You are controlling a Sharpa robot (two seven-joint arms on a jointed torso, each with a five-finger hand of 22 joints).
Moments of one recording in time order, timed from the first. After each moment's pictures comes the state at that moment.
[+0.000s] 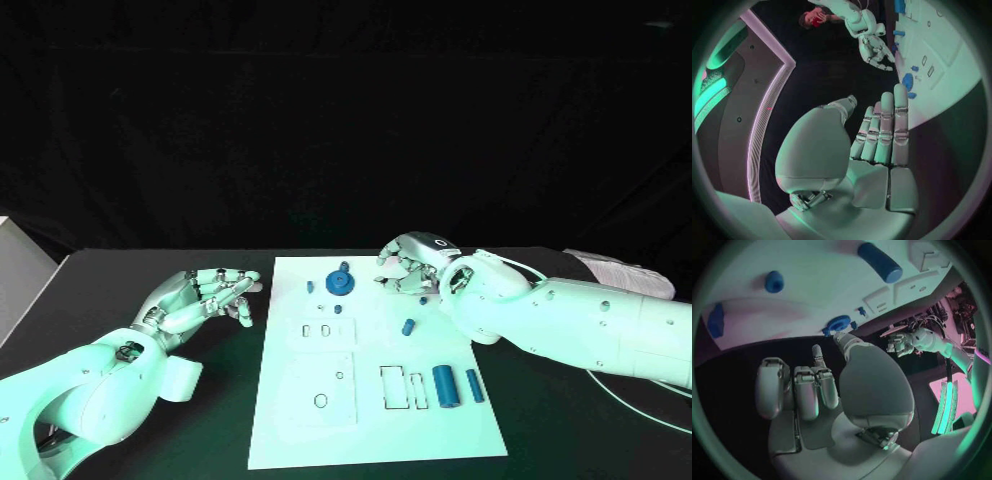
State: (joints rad) left arm 1.00 -0.92 0.25 1.60 -0.32 -0.22 0.30; left_hand 1.39 -0.16 0.44 0.24 0.05 0.87 0.22 0.22 0.16 1.06 0.15 0.07 0.08 1.04 0.07 0.69 0.67 0.18 1.08 0.16 0.73 0.39; right arm 1.33 -0.87 -0.11 1.44 -1.44 -0.51 -0.14; right_hand 1.28 -0.22 0.35 0.23 0.31 0.92 0.15 0.17 0.33 1.47 0.07 1.57 1.31 1.47 -0.02 1.57 1.31 0.07 1.47 0.08 1.35 1.28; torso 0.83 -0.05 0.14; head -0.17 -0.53
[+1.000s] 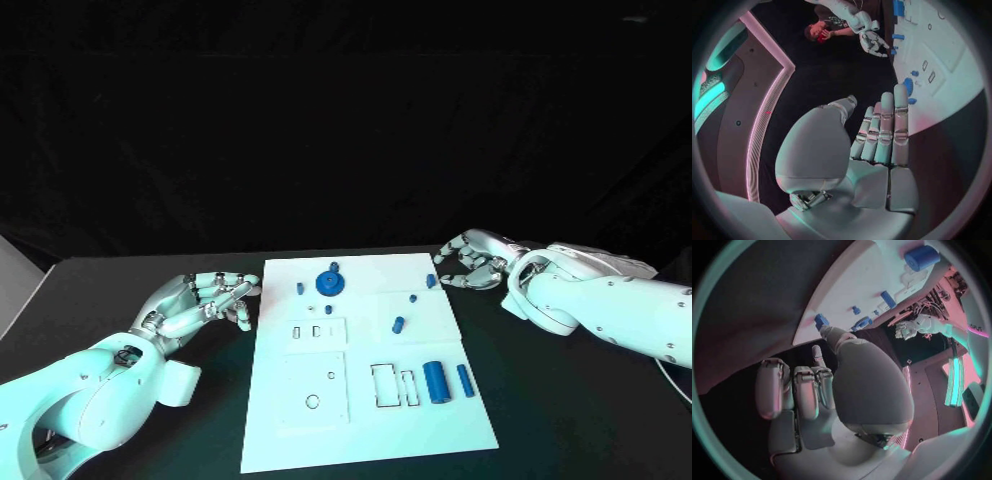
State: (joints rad) left arm 0.99 -0.91 0.25 1.59 -0.34 -0.21 0.30; left_hand 1.39 -0.16 0.44 0.24 0.05 0.86 0.21 0.22 0.16 1.06 0.15 0.07 0.08 1.04 0.08 0.69 0.67 0.18 1.07 0.16 0.75 0.40; right arm 1.32 -1.05 -0.11 1.34 -1.19 -0.39 0.10; right_hand 1.41 -0.25 0.41 0.12 0.26 0.92 0.16 0.15 0.32 1.47 0.07 1.57 1.31 1.47 -0.02 1.57 1.31 0.07 1.47 0.08 1.35 1.30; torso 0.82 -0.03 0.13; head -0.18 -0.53
